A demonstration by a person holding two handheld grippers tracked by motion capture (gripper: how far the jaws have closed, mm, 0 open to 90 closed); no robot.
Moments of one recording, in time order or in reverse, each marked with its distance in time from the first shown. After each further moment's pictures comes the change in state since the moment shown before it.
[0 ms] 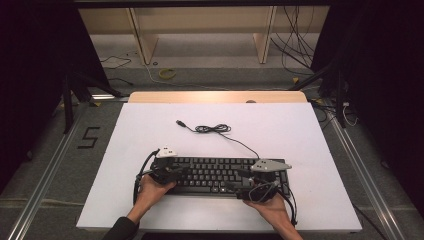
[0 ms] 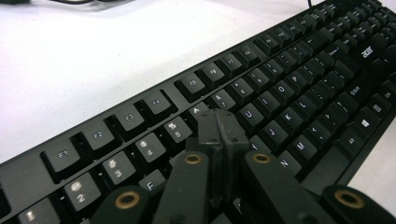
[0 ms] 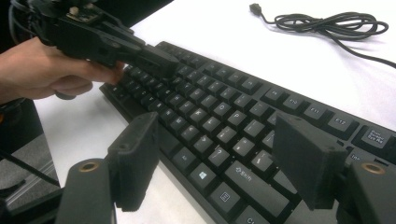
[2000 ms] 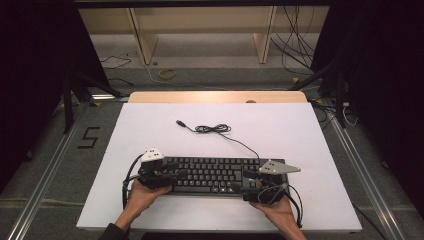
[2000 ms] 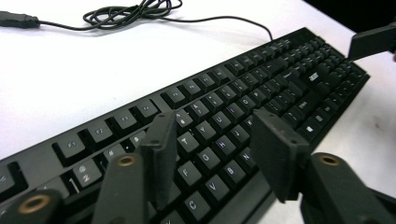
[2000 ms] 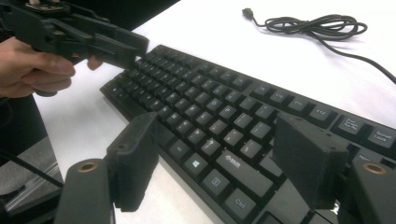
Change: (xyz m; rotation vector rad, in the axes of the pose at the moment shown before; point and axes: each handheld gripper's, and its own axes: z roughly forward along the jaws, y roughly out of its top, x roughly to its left) left arm 0.001 -0.012 -0.042 -0.131 -0.083 -0.034; right arm -0.006 -0.007 -0.016 -0.027 -0.007 0.012
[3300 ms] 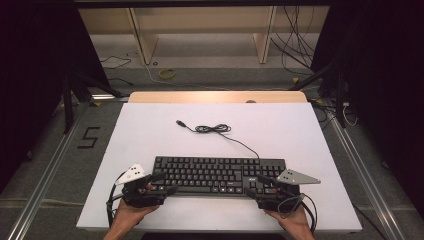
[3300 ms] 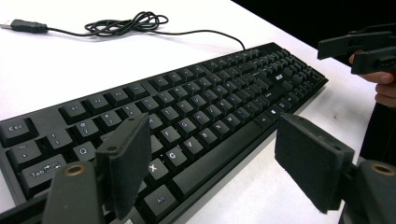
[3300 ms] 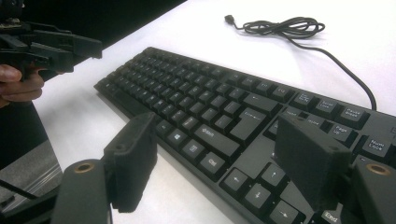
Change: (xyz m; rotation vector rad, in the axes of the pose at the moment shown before) left arm -0.008 -0.038 -0.036 -0.126 -0.045 0.008; right arm -0.011 -0.023 -0.033 -0.058 -0.028 0.005
